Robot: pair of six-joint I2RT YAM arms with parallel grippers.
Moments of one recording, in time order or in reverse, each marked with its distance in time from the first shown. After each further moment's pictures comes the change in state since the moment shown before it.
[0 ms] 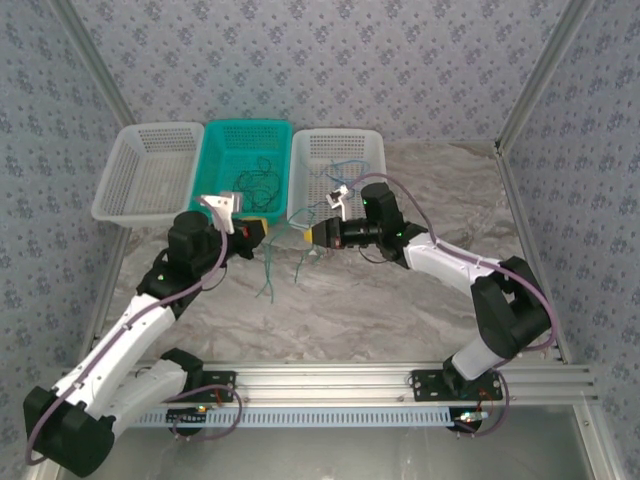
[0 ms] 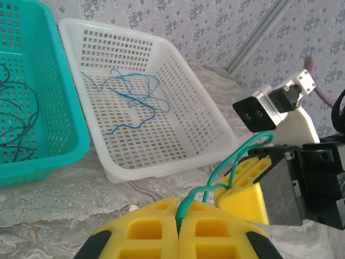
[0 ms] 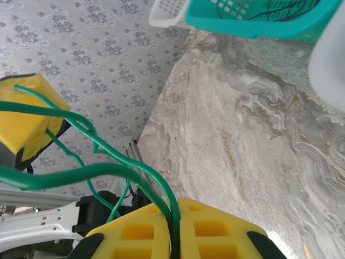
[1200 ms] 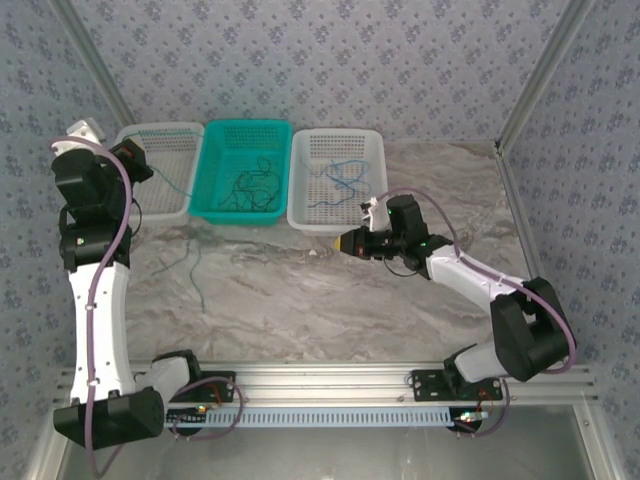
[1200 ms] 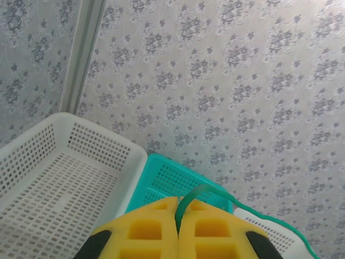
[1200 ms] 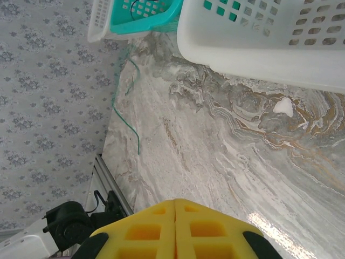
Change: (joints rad) left arm 0.612 0.166 0.555 -0.222 -0.181 -0.035; right arm -0.109 -0.147 -0.160 -0.150 0.082 -0.005
